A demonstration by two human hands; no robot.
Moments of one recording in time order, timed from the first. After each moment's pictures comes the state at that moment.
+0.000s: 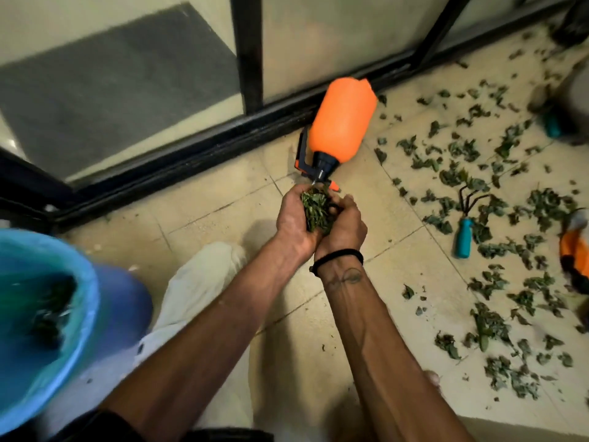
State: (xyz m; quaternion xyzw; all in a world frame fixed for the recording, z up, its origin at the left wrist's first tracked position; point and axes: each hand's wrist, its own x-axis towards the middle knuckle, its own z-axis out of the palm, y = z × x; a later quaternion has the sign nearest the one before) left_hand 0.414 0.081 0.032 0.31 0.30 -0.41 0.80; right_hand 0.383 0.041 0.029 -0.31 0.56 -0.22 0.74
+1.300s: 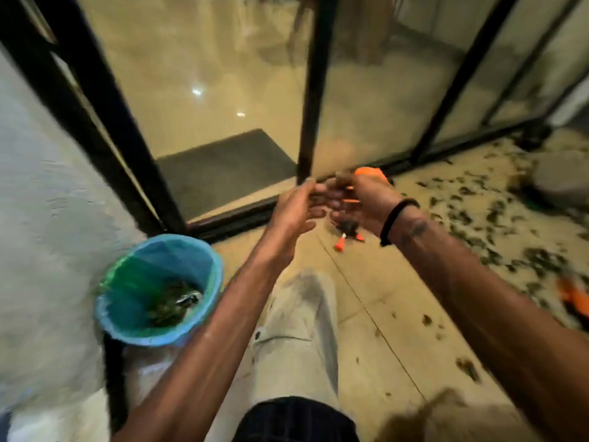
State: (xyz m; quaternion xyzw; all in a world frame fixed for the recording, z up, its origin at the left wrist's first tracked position) left_hand 0.359 0.240 0.219 0.66 0.00 -0.26 0.71; right_hand 0.344 0.098 0.237 -0.63 0.27 0.07 0.73
